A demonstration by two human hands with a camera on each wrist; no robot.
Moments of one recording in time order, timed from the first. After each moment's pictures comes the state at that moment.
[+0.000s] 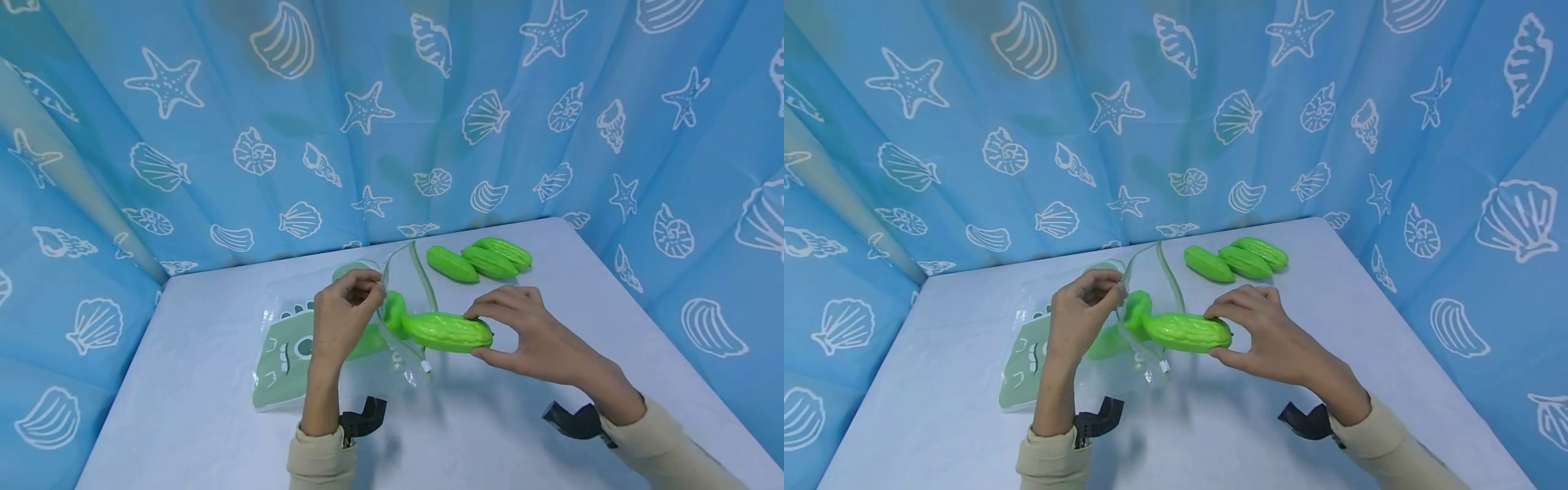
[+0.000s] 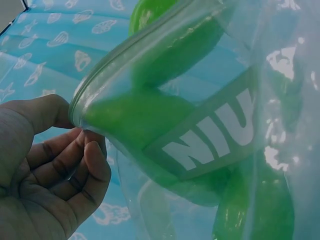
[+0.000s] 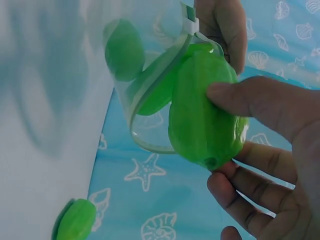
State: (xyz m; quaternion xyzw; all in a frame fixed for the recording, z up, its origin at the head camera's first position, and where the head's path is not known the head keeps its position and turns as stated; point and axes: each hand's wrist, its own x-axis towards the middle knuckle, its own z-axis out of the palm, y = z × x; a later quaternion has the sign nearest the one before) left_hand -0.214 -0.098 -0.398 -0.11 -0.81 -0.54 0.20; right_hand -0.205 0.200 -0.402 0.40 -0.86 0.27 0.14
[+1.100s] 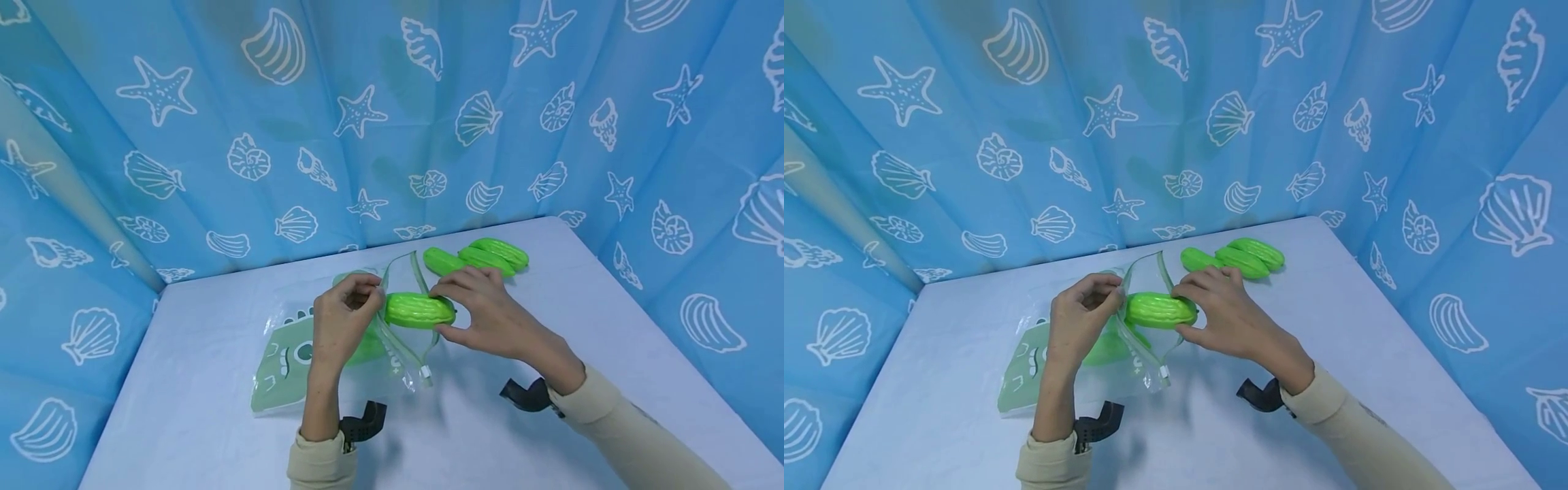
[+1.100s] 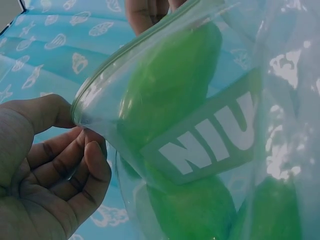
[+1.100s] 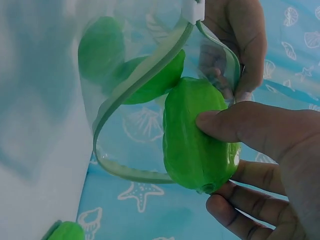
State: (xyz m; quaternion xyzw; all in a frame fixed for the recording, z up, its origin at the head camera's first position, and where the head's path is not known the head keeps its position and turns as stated) left_hand -0.215 -0.092 -0.402 -0.11 -0.81 -0.54 0.21; right_hand -0.232 0.155 -0.397 0.40 -0.87 0.22 0.19
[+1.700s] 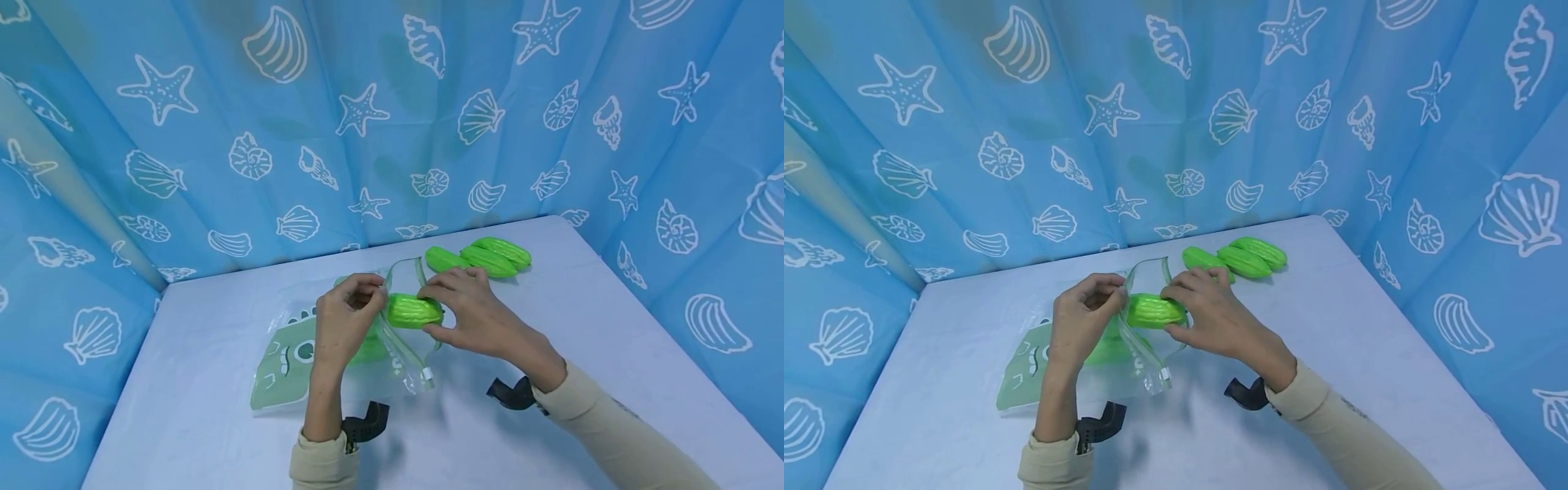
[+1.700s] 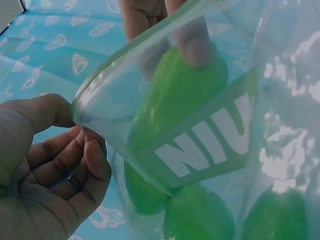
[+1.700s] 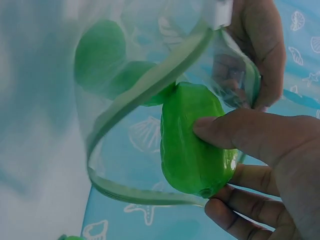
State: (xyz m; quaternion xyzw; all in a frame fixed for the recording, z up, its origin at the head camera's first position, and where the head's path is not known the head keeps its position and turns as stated) left_hand -0.215 -0.092 -0.402 -0.11 -0.81 -0.54 0.20; right_hand -0.239 0.135 -0.404 0.40 -0.88 0.21 0.17
